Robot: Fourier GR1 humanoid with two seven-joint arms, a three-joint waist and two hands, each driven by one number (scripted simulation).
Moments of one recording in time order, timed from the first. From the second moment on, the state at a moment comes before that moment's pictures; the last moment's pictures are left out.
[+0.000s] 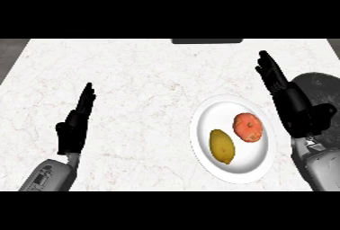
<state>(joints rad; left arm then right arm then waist) -0.20 0.37 -0.32 -1.31 0.25 0.40 -0.14 -0.32 -0.44 0.25 -1.63 -0.17 -0.19 0.13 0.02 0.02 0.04</state>
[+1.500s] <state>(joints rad) -0.21 0.43 -0.19 -1.53 0.40 0.30 0.12 -0.59 -0.87 0.21 -1.18 0.17 0.46 -0.64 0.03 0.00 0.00</state>
